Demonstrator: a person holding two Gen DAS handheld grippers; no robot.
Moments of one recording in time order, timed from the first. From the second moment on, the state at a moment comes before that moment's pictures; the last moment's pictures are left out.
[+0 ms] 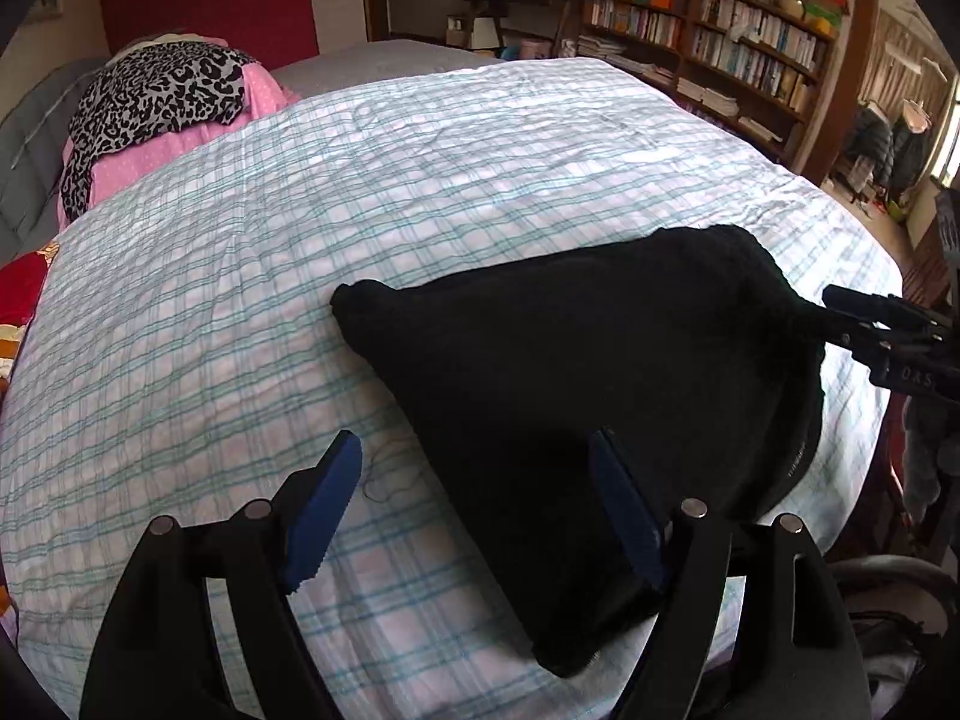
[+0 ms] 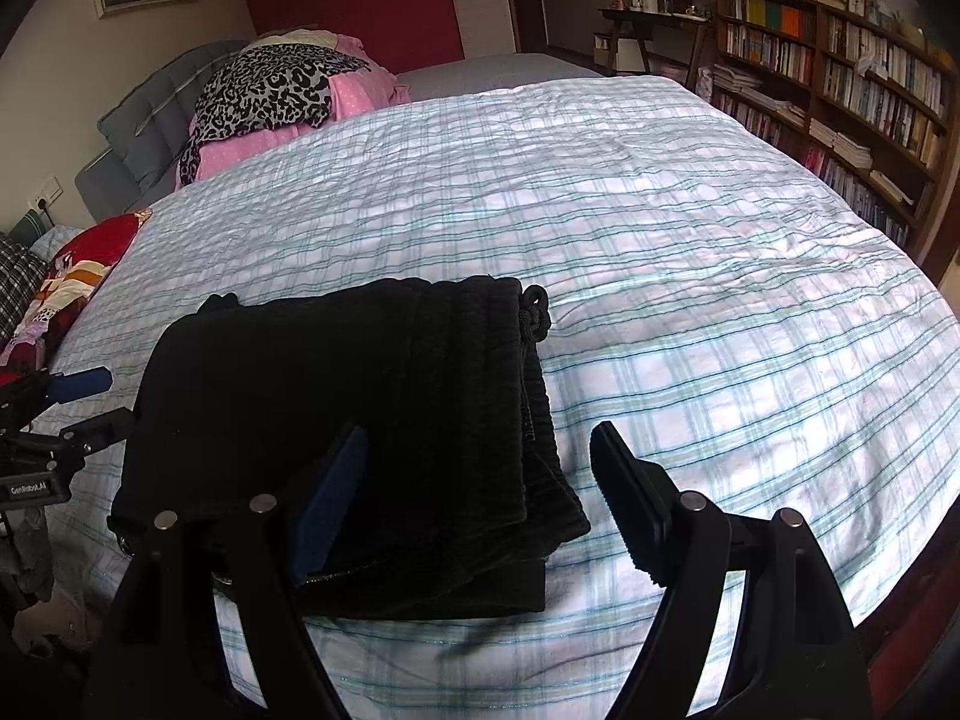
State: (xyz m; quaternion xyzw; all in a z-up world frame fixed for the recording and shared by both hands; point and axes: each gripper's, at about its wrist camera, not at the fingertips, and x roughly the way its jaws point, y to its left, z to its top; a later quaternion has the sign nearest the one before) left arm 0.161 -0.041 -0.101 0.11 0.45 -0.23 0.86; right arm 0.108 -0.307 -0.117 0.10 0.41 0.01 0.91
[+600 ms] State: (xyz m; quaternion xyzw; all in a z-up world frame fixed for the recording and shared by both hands) left arm 0.125 -0.063 -0.125 0.14 0.45 -0.23 0.85; right arm 0.098 -0.298 -0.147 0.06 0.46 0.00 0.89
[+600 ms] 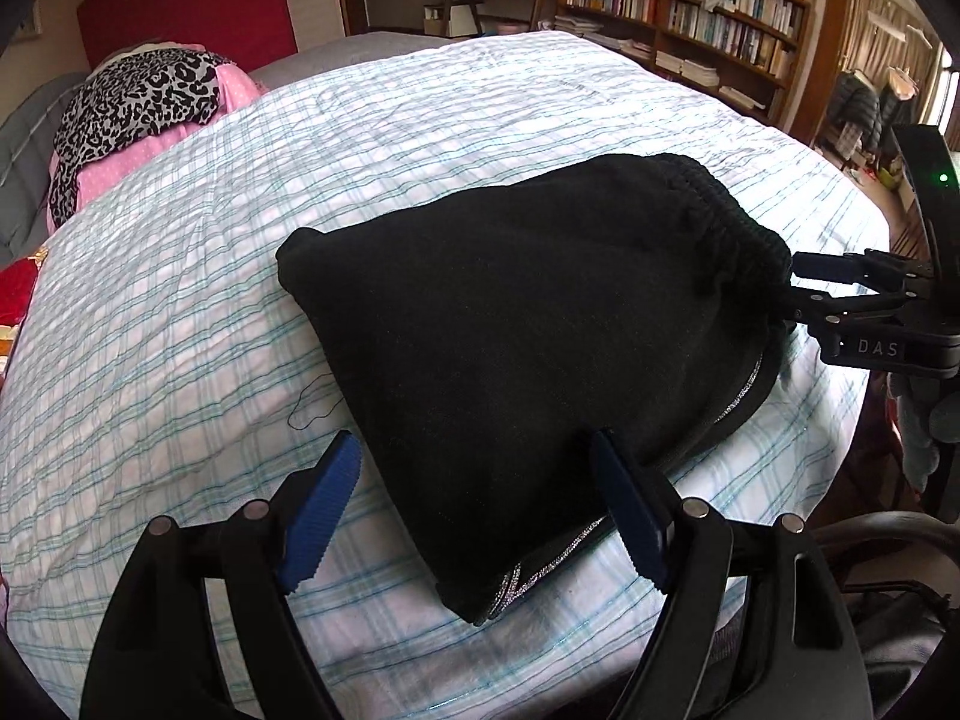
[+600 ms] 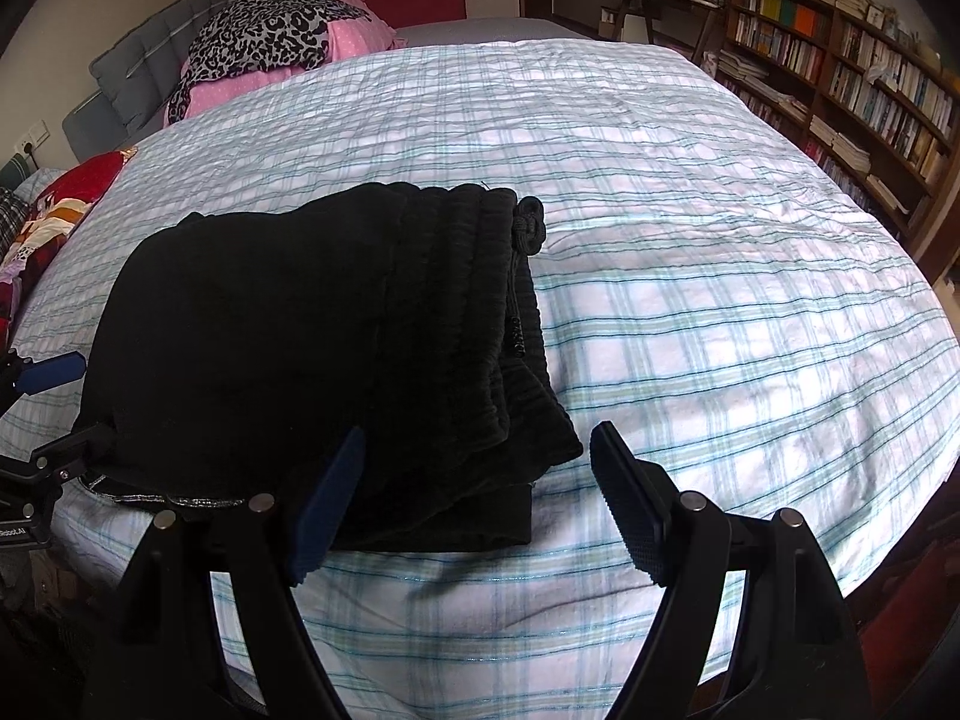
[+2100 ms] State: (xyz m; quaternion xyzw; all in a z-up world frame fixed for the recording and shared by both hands) left arm 0.178 0.002 -0.112 -0.07 0.50 -0.20 0.84; right arm 0.116 -0.337 -0.129 0.19 0.43 0.04 0.88
